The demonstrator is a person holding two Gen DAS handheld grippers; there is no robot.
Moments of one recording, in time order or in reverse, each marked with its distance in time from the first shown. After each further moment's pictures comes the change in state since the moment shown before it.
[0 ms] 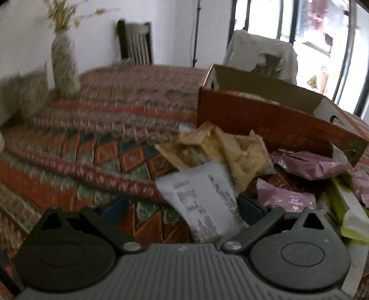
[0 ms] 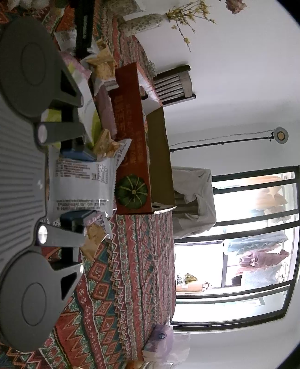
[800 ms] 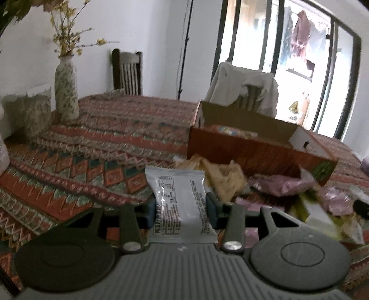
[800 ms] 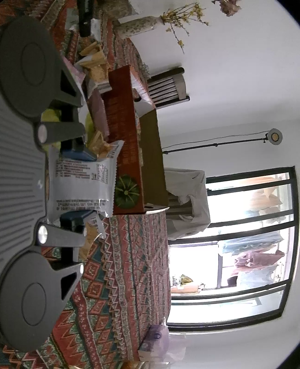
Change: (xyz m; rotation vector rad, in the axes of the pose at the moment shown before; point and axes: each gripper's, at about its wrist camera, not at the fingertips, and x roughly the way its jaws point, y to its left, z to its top) left arm -0.054 0.015 0.001 -0.001 -0.167 -0.116; right arm -0.005 -0.001 0.004 -0.002 -0.036 0.013
